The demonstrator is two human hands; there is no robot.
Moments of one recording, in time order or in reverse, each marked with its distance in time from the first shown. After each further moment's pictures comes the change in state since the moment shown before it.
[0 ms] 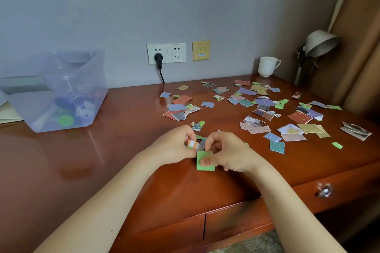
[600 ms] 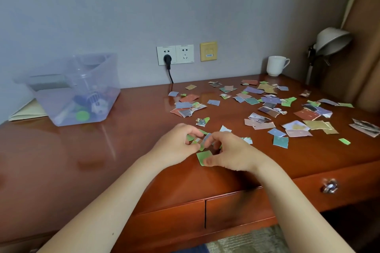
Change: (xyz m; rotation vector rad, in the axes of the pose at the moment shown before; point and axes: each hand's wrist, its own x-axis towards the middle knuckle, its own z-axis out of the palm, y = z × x) left_hand -0.030 0.006 0.013 0.021 0.177 0.043; right_hand -0.016 0.003 0.003 -0.215 -0.022 -0.052
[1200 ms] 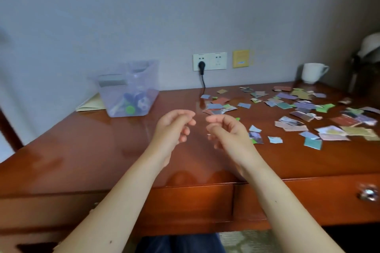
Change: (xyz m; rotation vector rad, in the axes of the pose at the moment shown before) left_hand -0.082 0.009 -0.047 -0.901 0.529 -0.203; right_hand -0.026 -0.068 0.053 0.832 0.231 -0.255
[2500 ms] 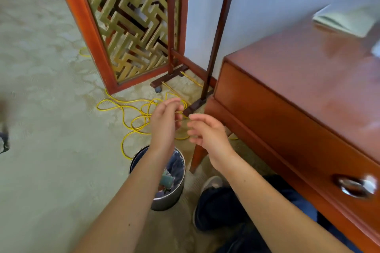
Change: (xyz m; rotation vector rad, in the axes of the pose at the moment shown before) left_hand -0.186 -0.127 -0.420 -0.282 1.177 -0.105; right_hand -0.137 0.166 0.456 -0.001 -0.847 0.624
